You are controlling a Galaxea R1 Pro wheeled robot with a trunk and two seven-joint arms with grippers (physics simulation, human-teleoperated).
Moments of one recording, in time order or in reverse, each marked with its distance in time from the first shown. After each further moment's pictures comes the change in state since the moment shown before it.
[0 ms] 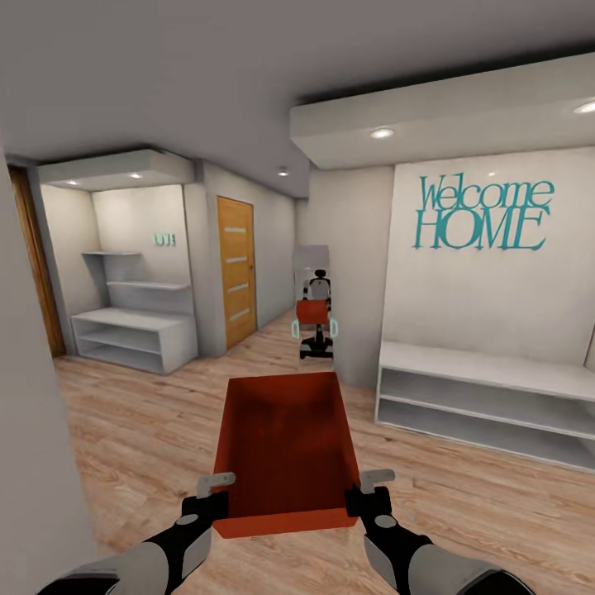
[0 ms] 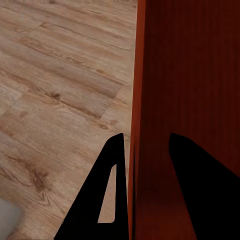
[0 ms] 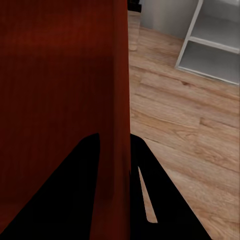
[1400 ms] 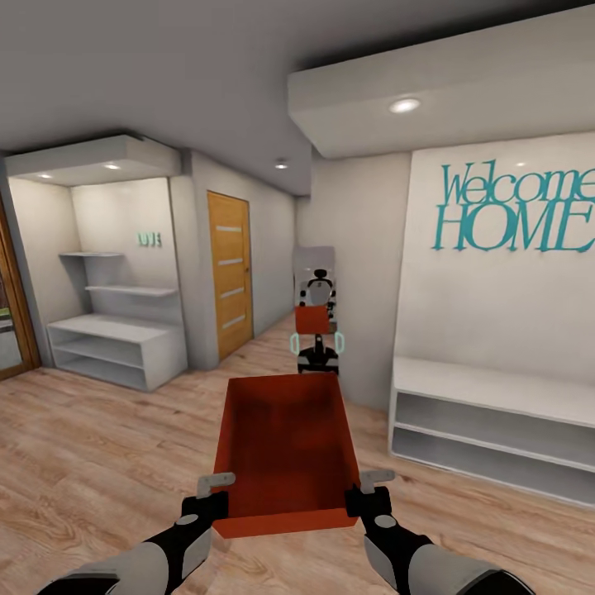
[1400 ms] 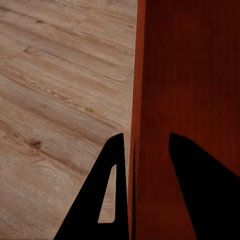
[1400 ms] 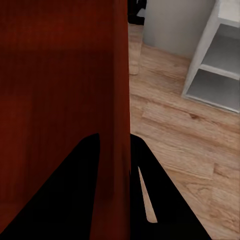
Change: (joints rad) left arm 0.000 0.000 -0.001 0.000 0.002 0.000 0.000; right arm 0.000 0.000 0.000 0.000 0.000 0.001 0.000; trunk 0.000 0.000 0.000
